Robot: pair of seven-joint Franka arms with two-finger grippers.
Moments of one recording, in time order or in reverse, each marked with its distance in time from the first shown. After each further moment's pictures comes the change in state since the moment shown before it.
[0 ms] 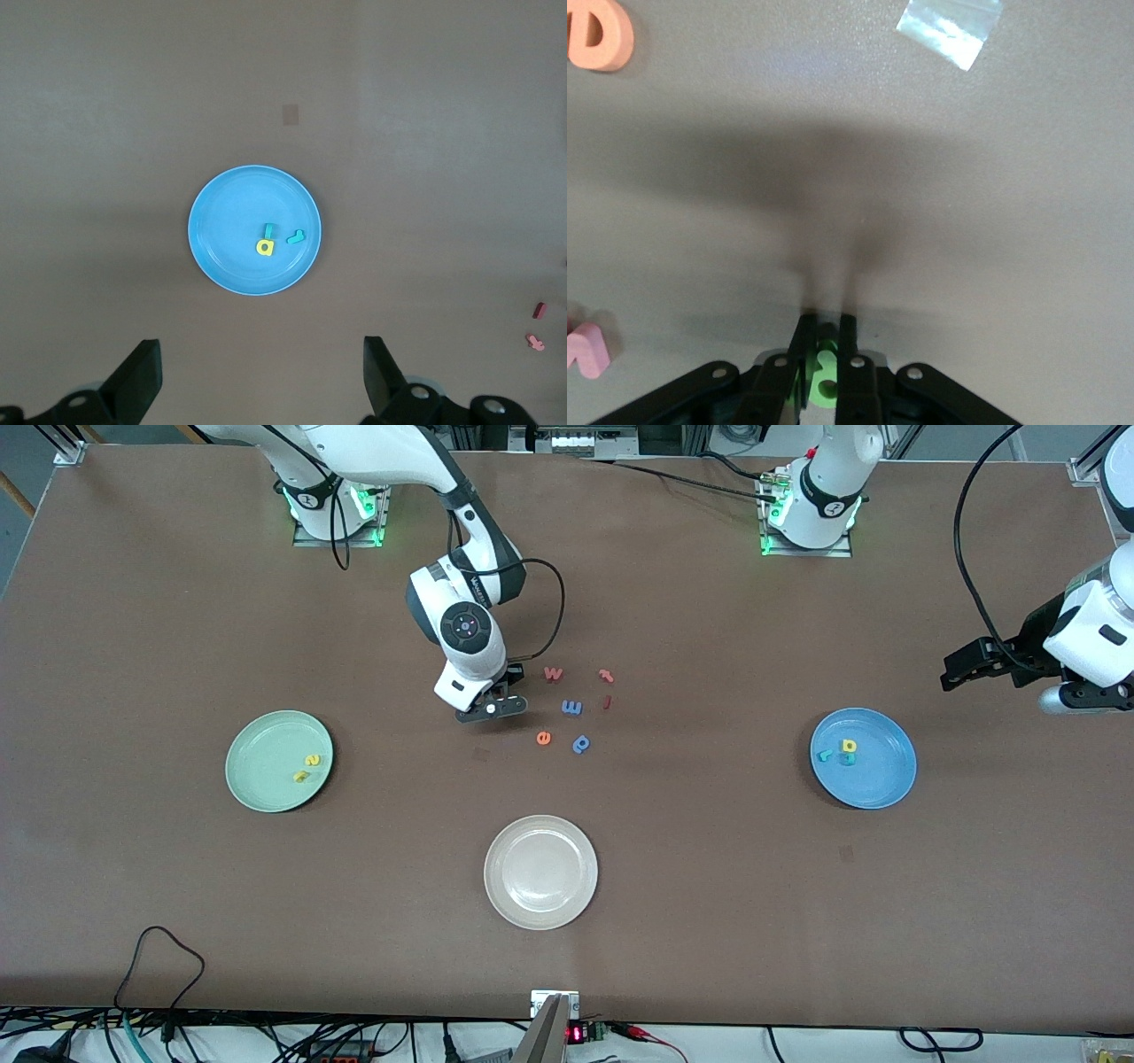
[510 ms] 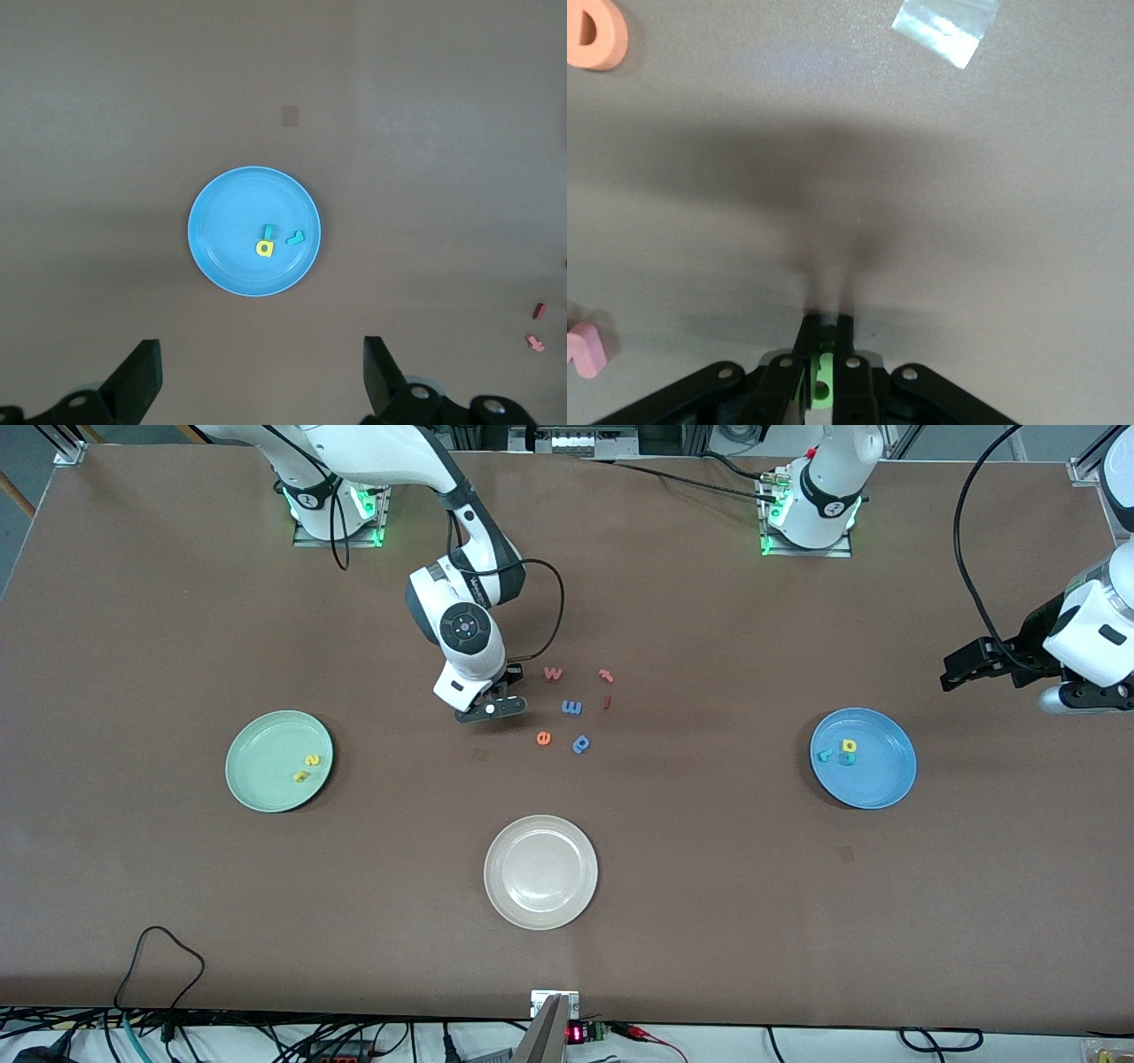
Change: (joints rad) left arm 0.000 0.000 -0.001 0.000 0.000 0.003 0.001; right arm -0.002 0.000 -0.001 0.000 0.000 -0.003 0.000
